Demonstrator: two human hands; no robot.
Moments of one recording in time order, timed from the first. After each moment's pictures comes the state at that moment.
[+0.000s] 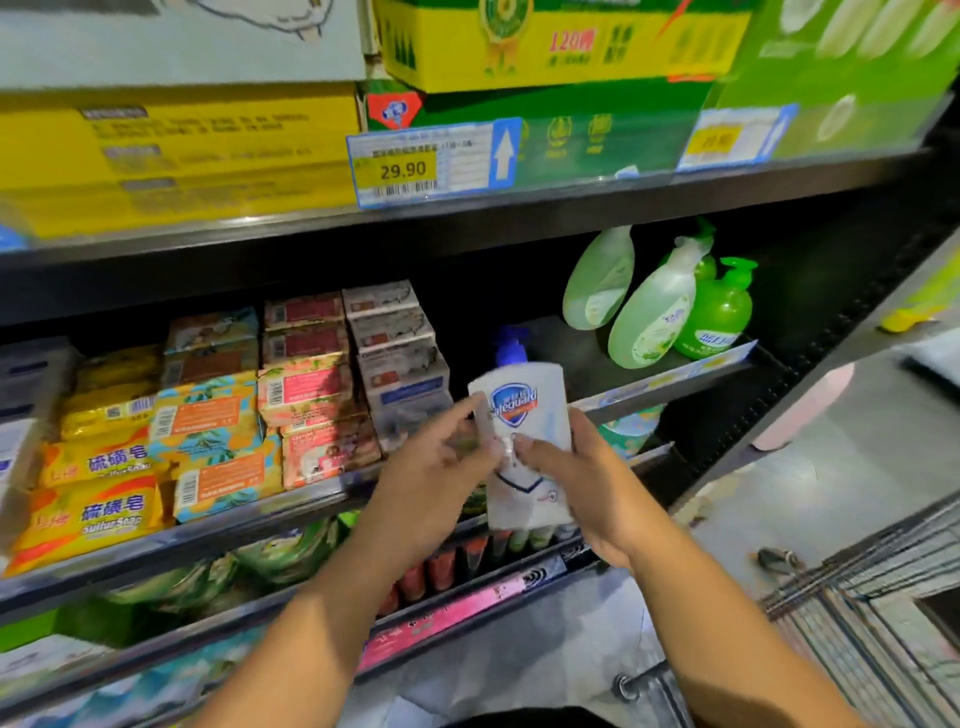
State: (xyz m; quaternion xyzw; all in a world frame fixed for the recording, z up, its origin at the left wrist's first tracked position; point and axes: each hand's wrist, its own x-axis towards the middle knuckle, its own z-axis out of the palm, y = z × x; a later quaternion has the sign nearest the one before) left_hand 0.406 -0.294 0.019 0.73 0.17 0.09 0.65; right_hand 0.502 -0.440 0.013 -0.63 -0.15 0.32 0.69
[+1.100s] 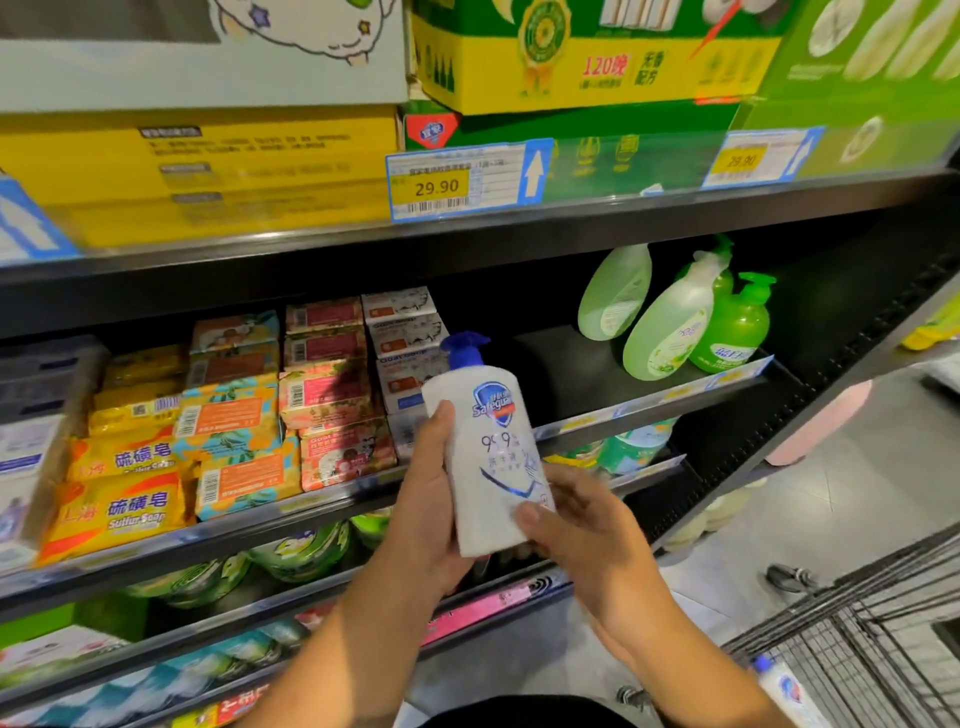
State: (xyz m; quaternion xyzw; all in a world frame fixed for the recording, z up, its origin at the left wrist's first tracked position) left_hand 0.405 -0.313 0.036 0.32 0.24 0.08 0.91; right_hand 0.449 -0.449 0.014 -0.60 -0.11 0.29 0.74
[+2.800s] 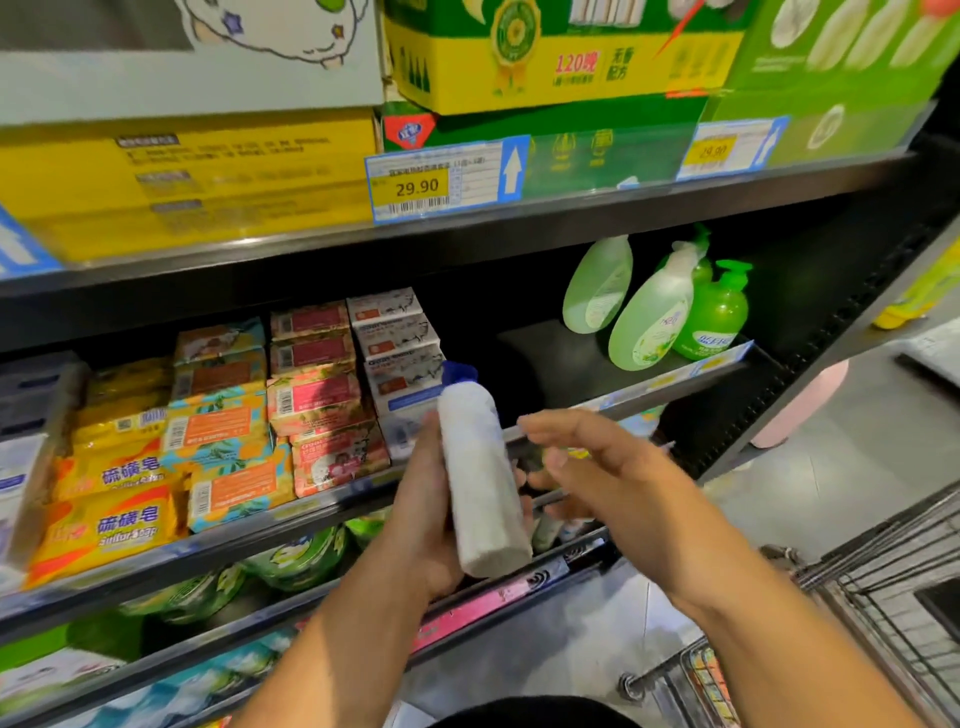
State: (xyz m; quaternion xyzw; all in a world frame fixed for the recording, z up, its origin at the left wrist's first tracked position) left_hand 0.403 -0.310 0.042 0.37 0.30 0.02 0.88; right_hand 0.457 -0.460 0.090 -0.70 -0.23 0.28 0.62
